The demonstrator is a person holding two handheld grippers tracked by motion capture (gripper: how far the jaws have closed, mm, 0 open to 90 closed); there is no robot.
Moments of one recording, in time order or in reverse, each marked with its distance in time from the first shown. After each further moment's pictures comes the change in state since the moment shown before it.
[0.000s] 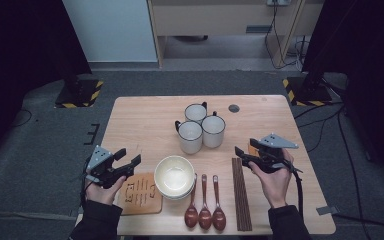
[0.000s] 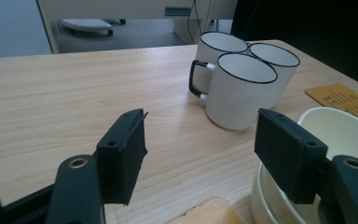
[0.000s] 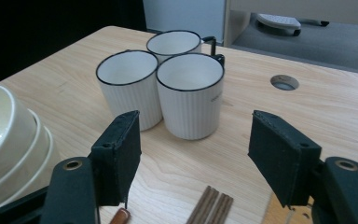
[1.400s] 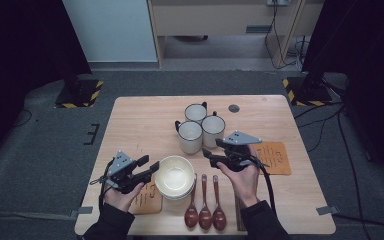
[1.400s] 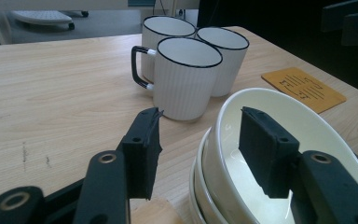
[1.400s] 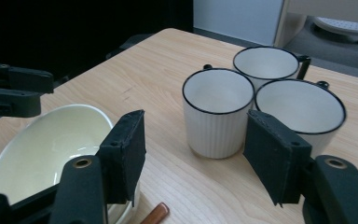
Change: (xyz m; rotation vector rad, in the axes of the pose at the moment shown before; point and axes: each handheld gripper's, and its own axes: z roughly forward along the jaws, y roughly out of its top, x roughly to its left) left arm -0.041 -0.012 0.022 0.036 -0.121 0.028; right arm 0.071 0.026 0.038 0.017 0.167 -0.057
